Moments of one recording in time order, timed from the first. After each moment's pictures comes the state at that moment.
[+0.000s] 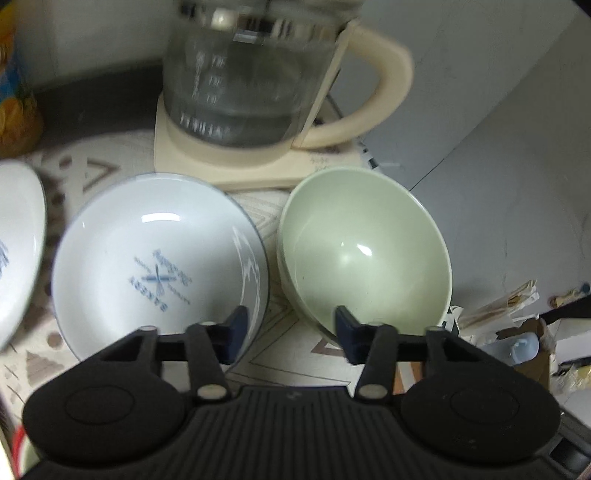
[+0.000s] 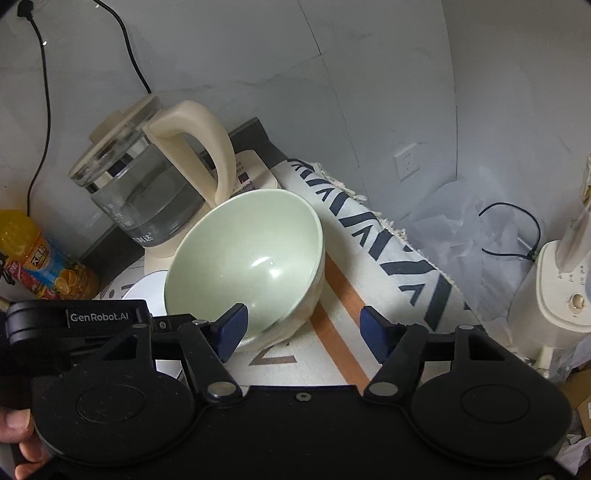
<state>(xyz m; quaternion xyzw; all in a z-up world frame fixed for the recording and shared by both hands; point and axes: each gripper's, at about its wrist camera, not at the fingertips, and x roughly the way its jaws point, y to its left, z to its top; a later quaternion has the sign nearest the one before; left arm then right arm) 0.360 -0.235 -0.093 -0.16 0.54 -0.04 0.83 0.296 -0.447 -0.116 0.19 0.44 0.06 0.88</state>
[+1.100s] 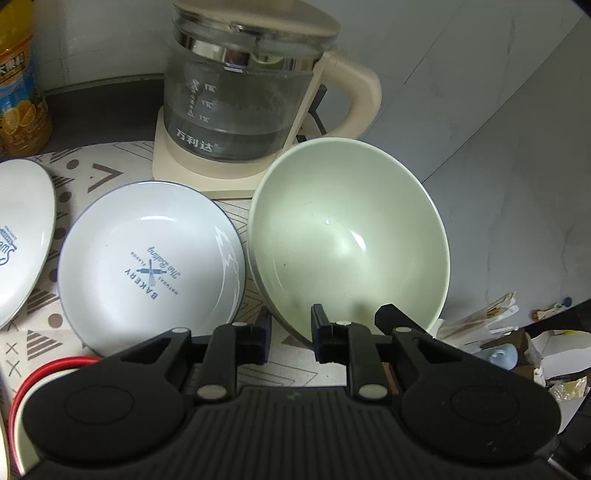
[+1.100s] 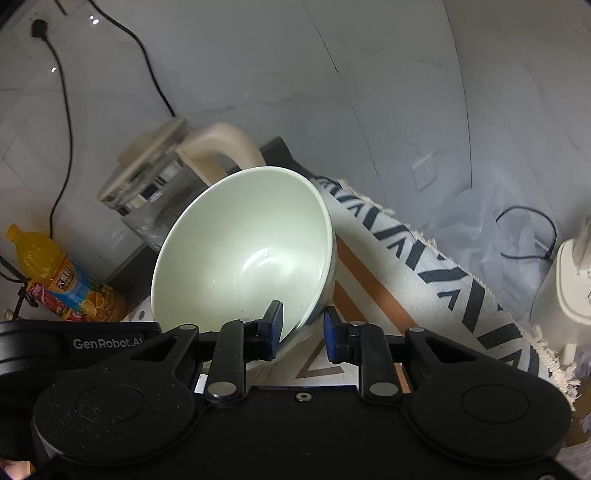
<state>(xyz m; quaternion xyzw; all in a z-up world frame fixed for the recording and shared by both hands) 0.335 -0.244 -0.058 -0.17 0.51 -0.04 0.84 0.284 -0.427 -0.088 0.22 0.40 0.07 0.89</state>
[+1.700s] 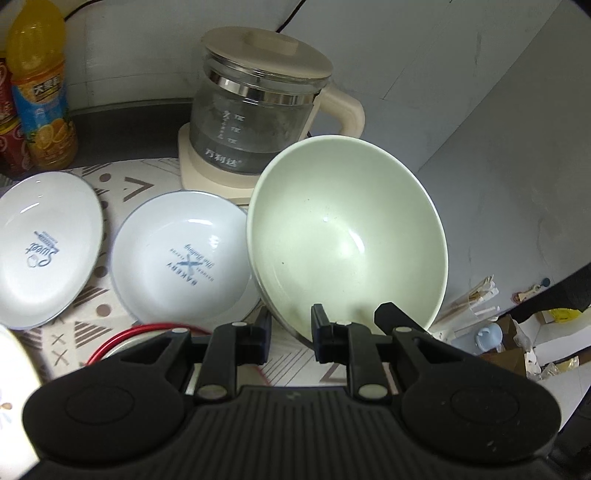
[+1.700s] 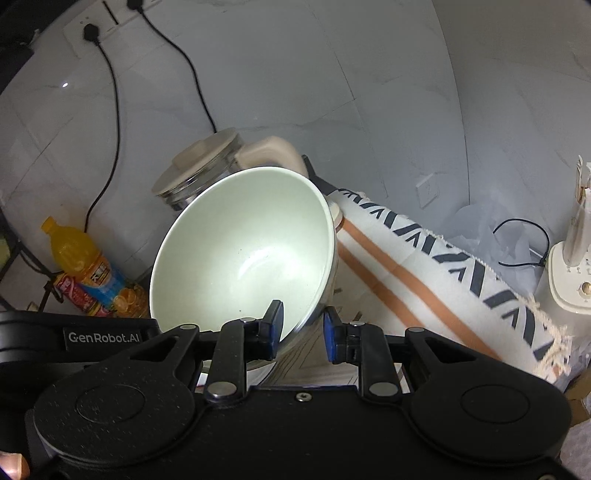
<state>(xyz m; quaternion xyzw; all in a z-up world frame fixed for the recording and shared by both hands) 0.277 -0.206 -0.016 -0.16 0.49 -0.07 0.85 0.216 -0.389 -0.057 0.22 0.36 0.06 0.91</state>
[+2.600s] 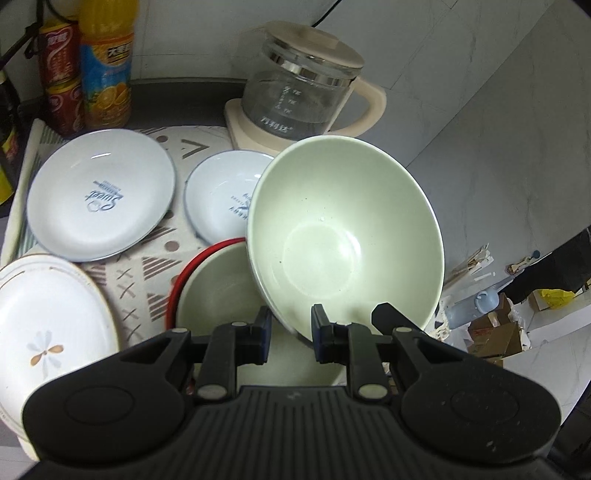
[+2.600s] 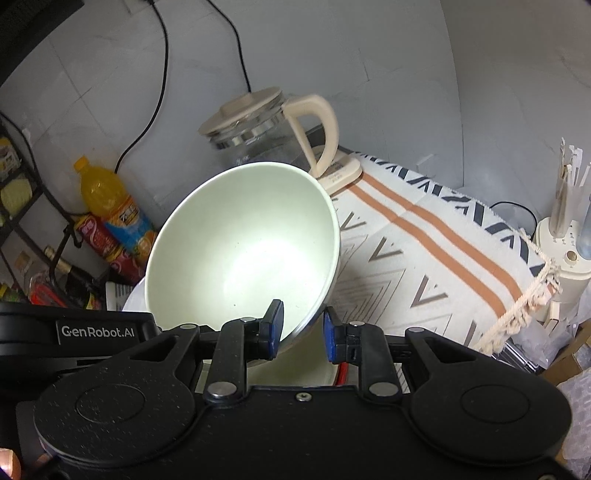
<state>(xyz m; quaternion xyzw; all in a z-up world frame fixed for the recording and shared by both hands) 0.186 -0.137 -0.014 -0.16 0.50 -0.08 0.85 0.132 -0.320 -0.055 0.19 0.38 0.05 0.90</state>
